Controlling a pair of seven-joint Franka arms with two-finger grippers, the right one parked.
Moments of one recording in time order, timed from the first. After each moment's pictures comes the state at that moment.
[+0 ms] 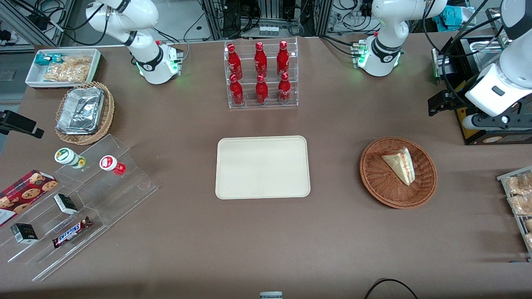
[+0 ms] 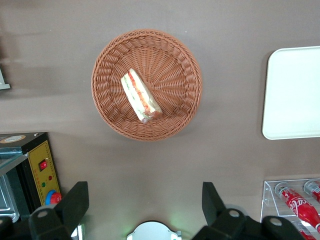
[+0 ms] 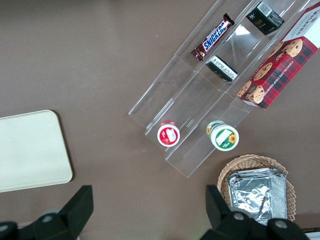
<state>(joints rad) 0.04 -0.01 -0.14 -1.60 0.00 1.46 -0.06</state>
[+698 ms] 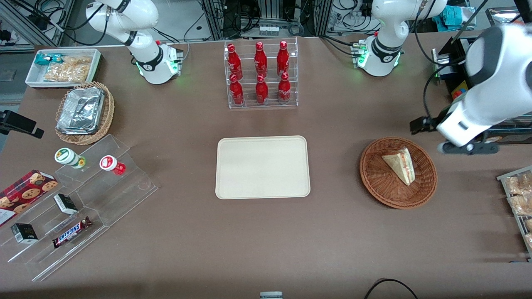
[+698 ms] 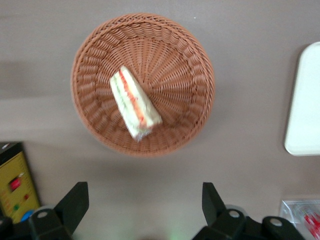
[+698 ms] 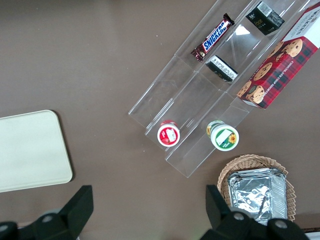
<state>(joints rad) 0.04 0.05 -0.14 -1.88 0.01 1.75 -0.07</state>
